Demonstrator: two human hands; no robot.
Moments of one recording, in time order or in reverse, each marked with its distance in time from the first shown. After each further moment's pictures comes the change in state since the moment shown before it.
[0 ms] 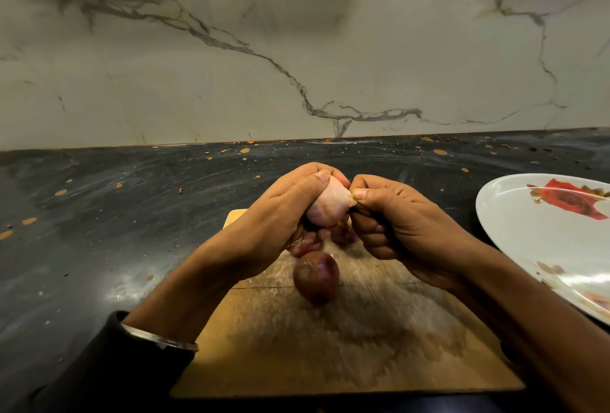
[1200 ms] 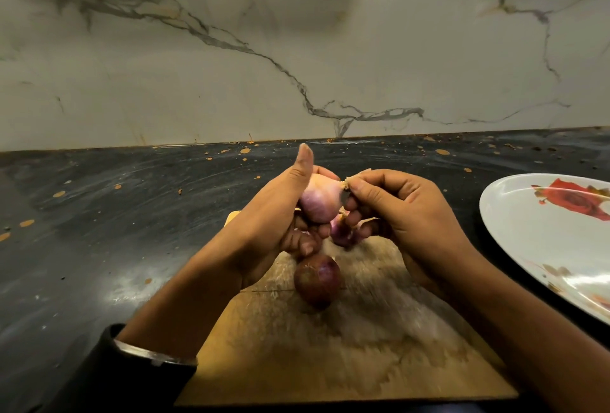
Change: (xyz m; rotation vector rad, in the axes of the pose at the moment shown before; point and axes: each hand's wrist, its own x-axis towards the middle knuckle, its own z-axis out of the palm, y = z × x) left_hand 0.002 0.003 0.002 -0.012 0.140 -0.184; right_hand 0.007 0.010 0.006 -0.077 0.326 -0.236
